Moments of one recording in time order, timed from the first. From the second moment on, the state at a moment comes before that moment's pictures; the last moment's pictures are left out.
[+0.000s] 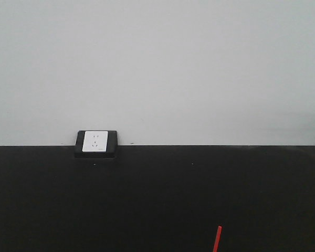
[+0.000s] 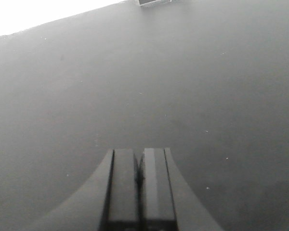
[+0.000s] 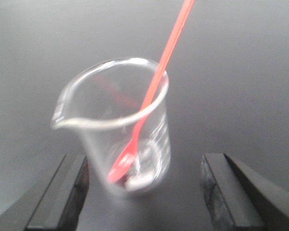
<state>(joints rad) 0.01 1.90 -0.36 -0.87 -1.14 0.29</state>
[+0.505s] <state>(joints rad) 0.01 1.99 -0.50 -0.97 -1.14 0.33</state>
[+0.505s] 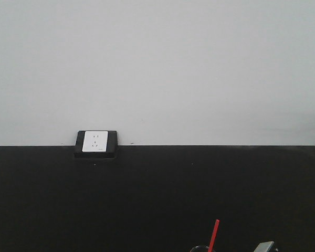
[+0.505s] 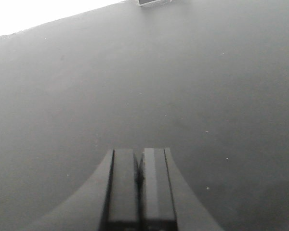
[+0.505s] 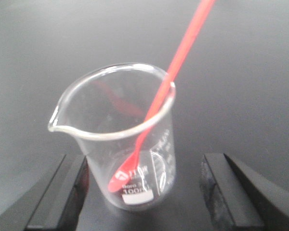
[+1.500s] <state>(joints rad) 0.22 1.99 -0.60 -0.75 -1.14 0.33</state>
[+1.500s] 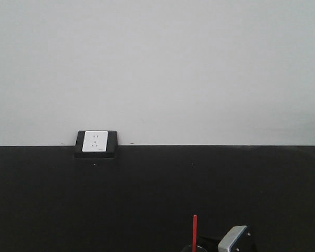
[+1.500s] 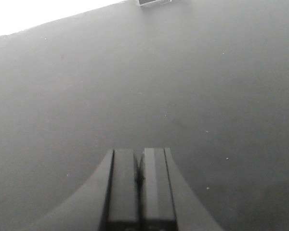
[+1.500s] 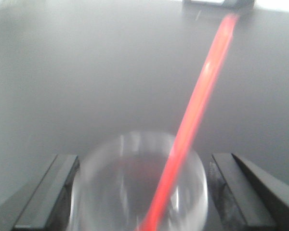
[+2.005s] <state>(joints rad) 0.25 2.06 -0.63 -0.69 -1.14 0.32</state>
